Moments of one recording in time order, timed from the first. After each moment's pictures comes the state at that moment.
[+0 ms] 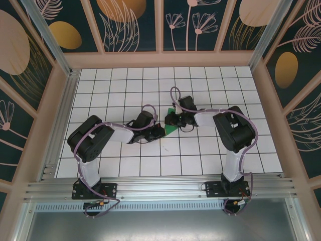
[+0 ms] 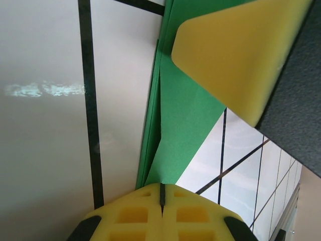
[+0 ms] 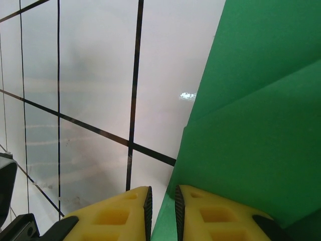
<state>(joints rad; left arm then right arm) -0.70 1.87 0.79 0.30 0.41 -1.00 0.51 1.91 0.99 0.01 -0.48 0.60</state>
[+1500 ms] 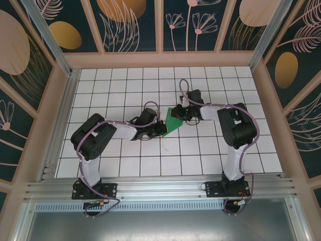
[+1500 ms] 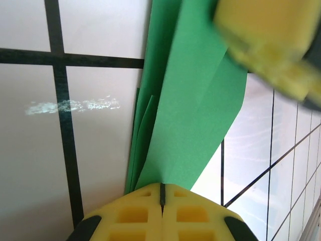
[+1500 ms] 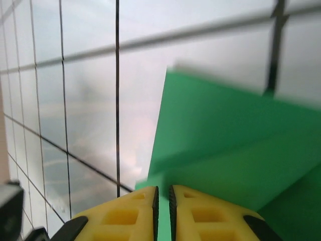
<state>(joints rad) -0.70 1.92 0.88 0.24 0.34 -0.94 0.38 1.95 1.09 -0.03 -0.56 0.59</state>
